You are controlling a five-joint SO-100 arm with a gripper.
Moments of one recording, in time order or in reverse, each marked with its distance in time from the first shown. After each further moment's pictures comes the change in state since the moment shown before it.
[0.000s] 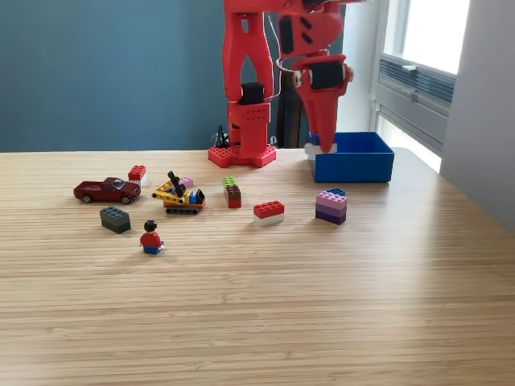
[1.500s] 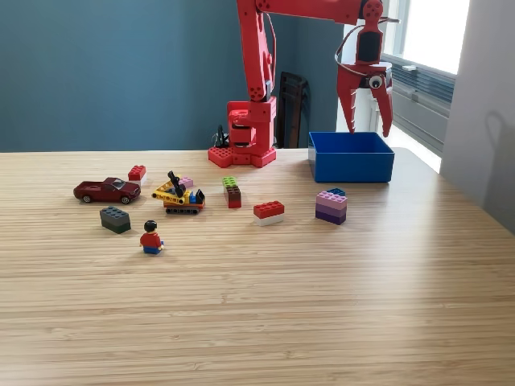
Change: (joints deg) arm -45.3 0.6 10.3 2.4 -5.4
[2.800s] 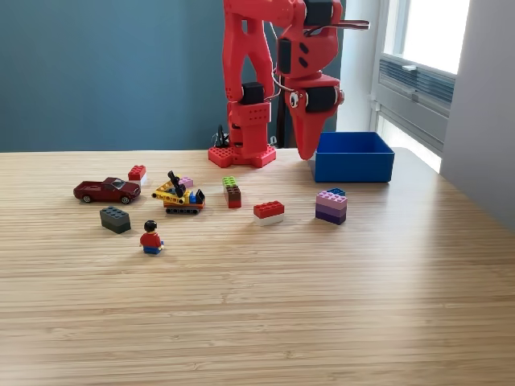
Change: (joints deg) arm 48.5 0.0 0.0 0.0 -3.3
